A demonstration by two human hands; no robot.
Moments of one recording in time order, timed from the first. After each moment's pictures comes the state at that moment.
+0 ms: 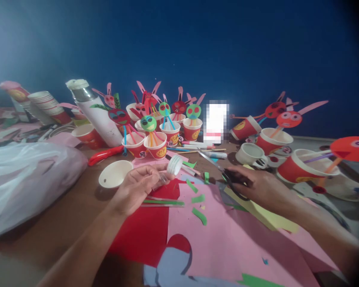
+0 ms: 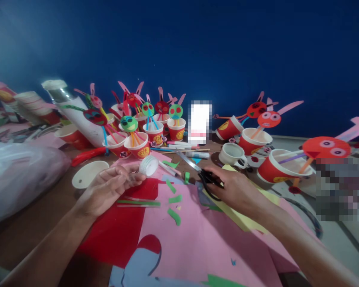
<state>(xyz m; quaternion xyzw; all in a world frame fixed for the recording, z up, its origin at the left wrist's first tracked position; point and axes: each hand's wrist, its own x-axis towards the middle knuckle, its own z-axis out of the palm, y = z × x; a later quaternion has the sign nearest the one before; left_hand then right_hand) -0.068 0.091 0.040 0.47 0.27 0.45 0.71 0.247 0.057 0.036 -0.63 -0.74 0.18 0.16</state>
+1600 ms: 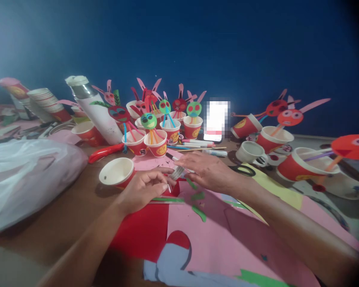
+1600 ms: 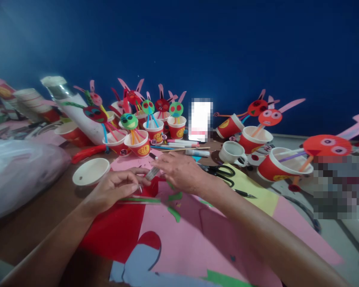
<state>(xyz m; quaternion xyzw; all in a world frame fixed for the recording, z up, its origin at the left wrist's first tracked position) -0.066 0.088 0.042 0.64 0.38 0.32 0.59 0.156 0.109 0.044 -0.37 -0.91 0.03 0.17</state>
